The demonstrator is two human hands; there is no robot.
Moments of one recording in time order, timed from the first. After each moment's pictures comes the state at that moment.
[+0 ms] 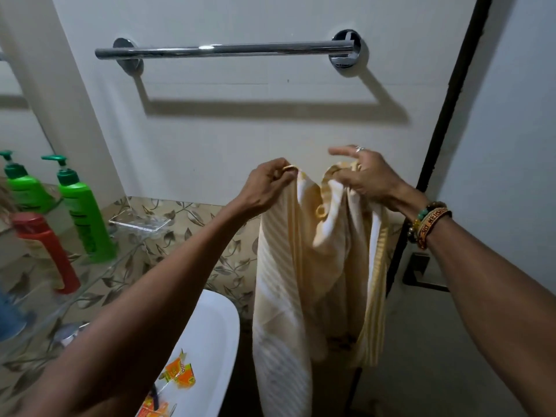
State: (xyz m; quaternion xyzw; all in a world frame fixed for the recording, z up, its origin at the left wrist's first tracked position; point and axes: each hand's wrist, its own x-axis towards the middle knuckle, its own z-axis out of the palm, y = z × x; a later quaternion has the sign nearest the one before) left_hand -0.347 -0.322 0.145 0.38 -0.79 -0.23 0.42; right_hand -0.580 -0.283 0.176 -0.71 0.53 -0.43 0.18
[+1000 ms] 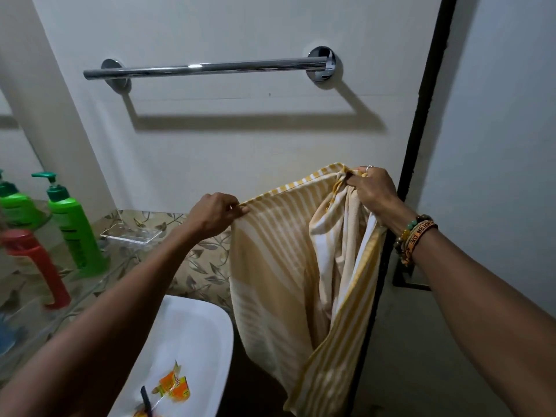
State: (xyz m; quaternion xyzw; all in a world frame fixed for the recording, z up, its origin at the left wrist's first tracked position) left_hand -0.283 -0.332 0.122 0.52 -0.82 -0.05 0.25; right_hand -0.611 -0.288 0.148 -0.55 0.63 -0.52 0.17
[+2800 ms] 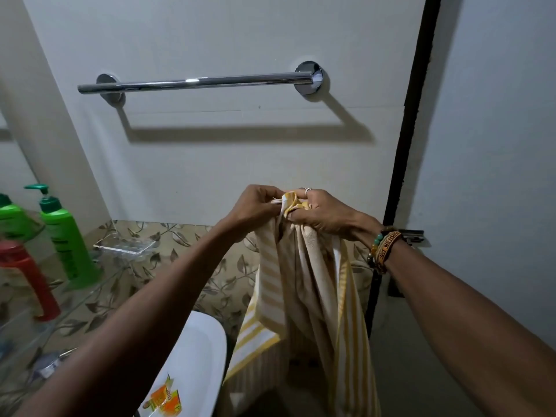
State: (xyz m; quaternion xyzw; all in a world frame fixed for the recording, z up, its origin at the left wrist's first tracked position) left_hand -0.380 -0.295 0.157 0.38 -0.77 -0.32 0.40; right_hand -0.563 -0.271 0.153 -0.75 0.43 -0.37 0.35
